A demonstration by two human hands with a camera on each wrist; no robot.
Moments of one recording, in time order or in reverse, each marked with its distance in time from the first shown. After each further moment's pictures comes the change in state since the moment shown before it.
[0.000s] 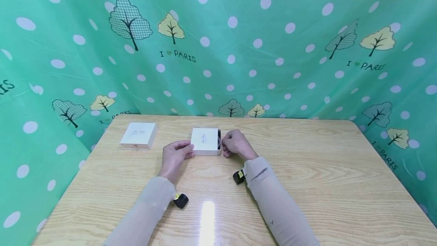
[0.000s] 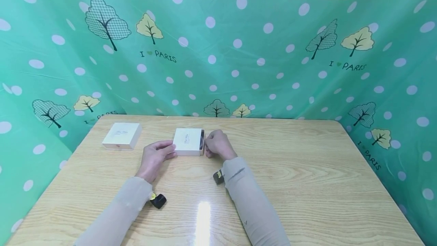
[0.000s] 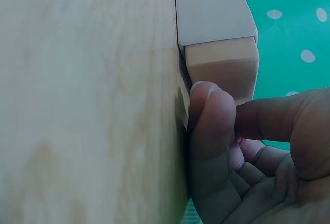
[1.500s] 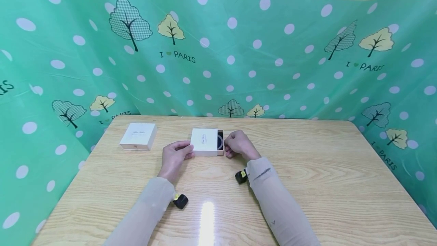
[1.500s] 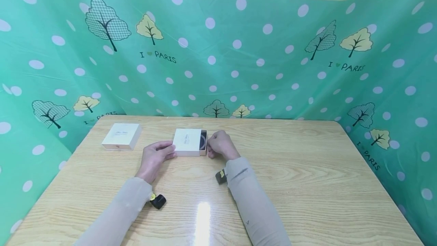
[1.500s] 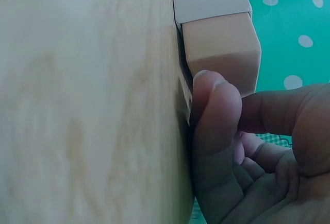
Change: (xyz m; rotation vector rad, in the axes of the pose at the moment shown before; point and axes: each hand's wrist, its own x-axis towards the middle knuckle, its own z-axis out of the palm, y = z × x) left_hand 0.001 -0.001 0.001 -0.005 0.006 0.018; right_hand 0.000 0.008 -0.008 0.089 -0.020 -0.005
